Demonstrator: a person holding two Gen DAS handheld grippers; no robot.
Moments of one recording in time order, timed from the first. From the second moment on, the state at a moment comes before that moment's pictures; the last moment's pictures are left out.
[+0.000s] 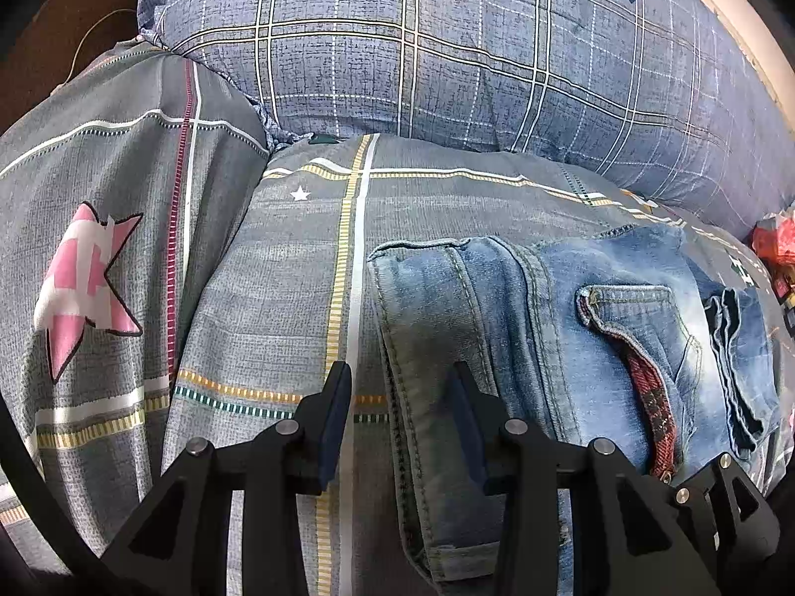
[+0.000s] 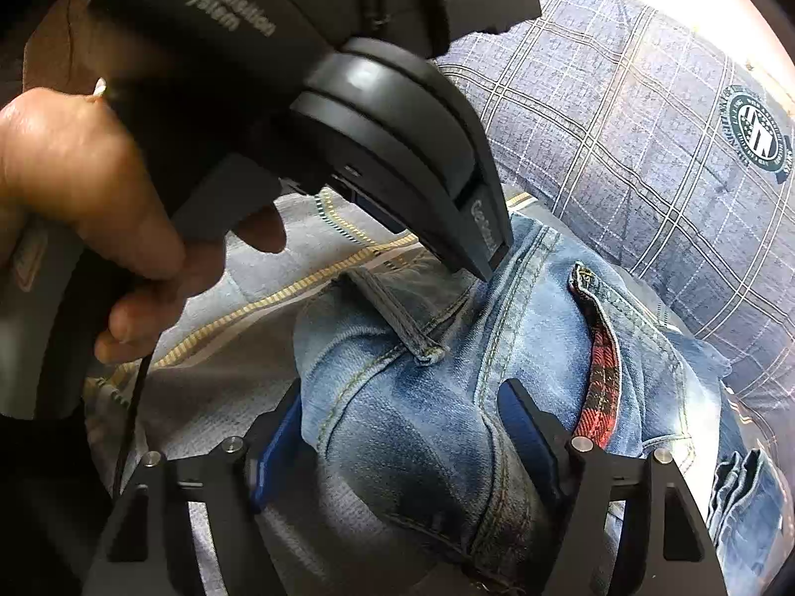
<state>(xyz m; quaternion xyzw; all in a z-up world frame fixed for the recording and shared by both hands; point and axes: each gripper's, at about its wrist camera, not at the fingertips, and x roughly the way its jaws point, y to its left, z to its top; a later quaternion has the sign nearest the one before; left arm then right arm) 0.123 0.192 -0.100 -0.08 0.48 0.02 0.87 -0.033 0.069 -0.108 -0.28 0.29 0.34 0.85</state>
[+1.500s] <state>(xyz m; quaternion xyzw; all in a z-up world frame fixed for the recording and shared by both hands) 0.120 0.234 -0.126 -0.31 0.50 -0.03 0.81 -0.007 0.037 -0.066 -0.17 0.33 0.40 0.84</state>
